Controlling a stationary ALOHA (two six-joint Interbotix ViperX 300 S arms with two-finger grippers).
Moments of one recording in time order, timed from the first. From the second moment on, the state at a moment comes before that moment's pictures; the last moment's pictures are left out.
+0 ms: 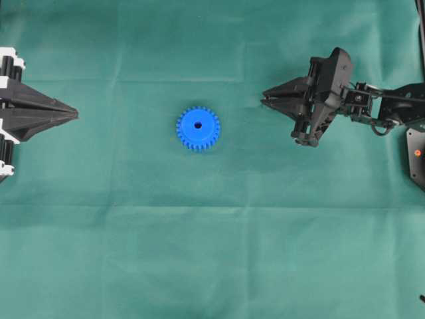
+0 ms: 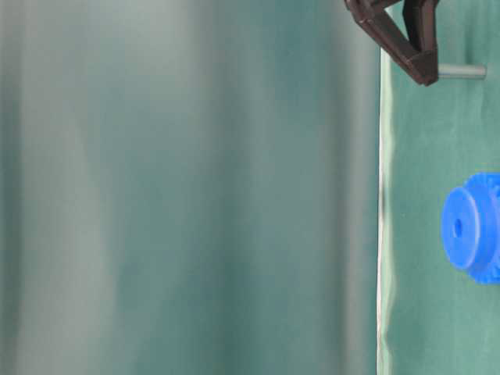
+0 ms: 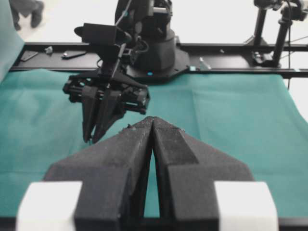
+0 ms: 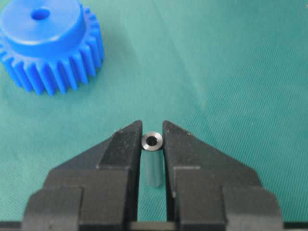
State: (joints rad) left arm 0.00 -0.96 1.18 0.01 -0.22 -0.01; right arm -0.24 0.09 1.13 0.04 -0.83 -0.03
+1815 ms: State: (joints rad) left arm 0.00 -0.96 1.18 0.01 -0.22 -0.01; right arm -0.10 0.09 0.72 0.04 -0.46 -0.07
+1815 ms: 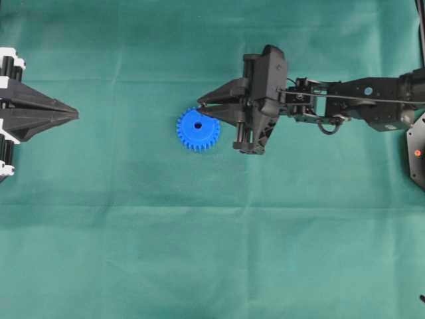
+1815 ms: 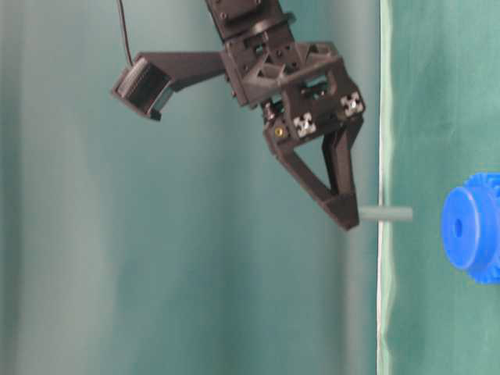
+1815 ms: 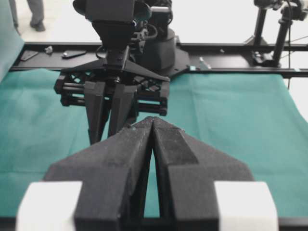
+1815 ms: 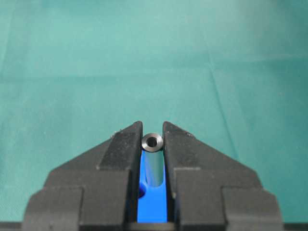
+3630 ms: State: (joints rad) left arm 0.01 -0.96 1.18 0.01 -0.22 -0.01; right arm -0.09 0.10 0.68 0.06 -0.44 -0.06
